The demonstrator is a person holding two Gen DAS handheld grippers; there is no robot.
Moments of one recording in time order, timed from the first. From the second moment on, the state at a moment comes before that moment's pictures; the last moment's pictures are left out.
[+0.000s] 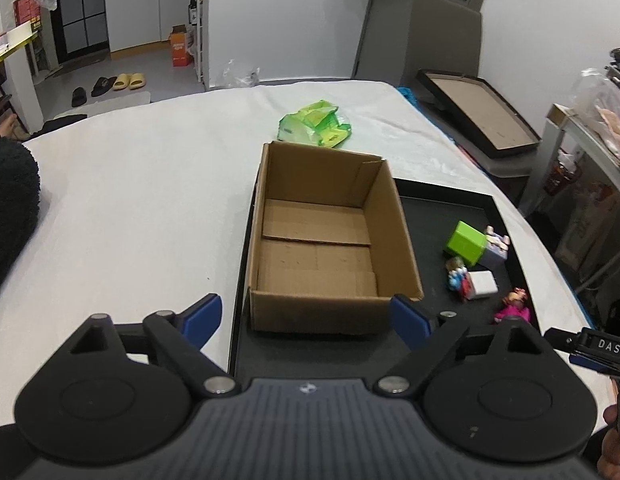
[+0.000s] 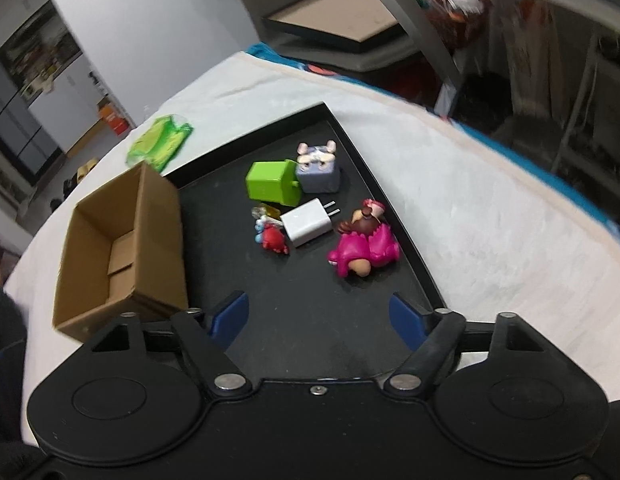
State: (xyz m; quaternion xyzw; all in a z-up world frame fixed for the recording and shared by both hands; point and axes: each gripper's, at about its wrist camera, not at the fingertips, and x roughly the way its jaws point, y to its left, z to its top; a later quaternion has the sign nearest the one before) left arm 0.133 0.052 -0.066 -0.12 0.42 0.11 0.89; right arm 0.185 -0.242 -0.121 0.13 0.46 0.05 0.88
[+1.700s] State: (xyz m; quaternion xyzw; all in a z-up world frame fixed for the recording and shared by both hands) left arm 0.178 0.093 -0.151 -0.14 0.45 0.17 0.87; right arm 0.251 -0.244 -0.183 0.17 0.48 0.04 0.86
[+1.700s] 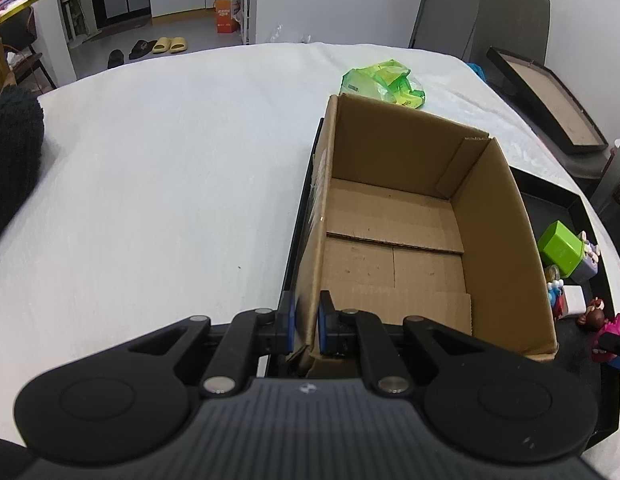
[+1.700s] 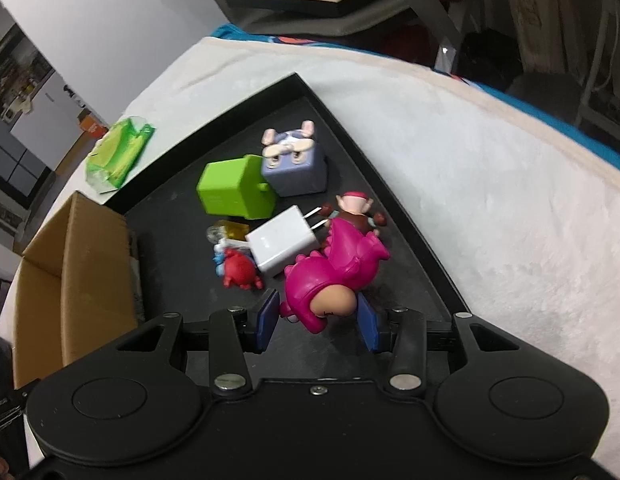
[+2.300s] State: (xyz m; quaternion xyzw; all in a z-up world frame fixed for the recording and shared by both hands) left arm 0.172 0.108 -0.154 -0.17 0.43 0.16 0.87; right arm 0.227 -0.201 -0.128 0.11 0.44 0.05 0.89
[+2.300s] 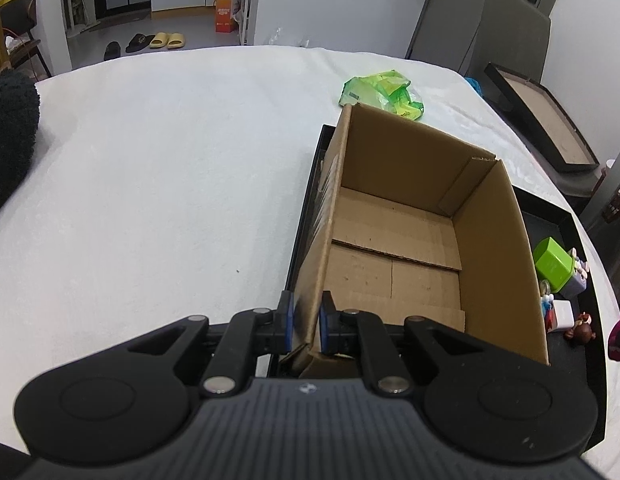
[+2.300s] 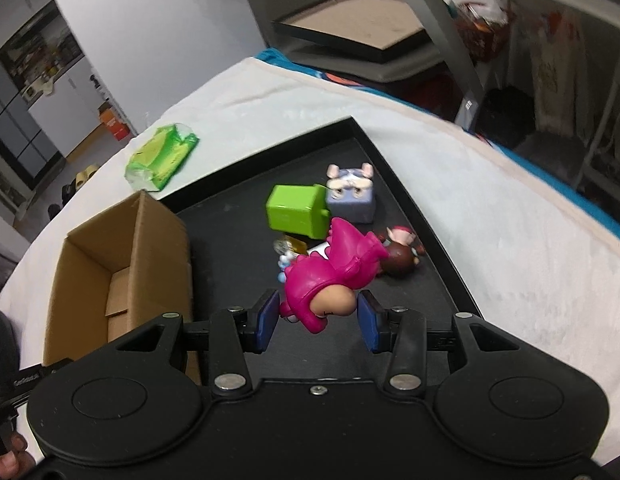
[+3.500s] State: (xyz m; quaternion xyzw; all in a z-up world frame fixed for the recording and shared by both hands) left arm 0.160 0.130 -0.157 -0.25 0.43 0.09 0.86; right arm 0.233 -0.026 -0.085 -0.07 0.38 0.21 0.90
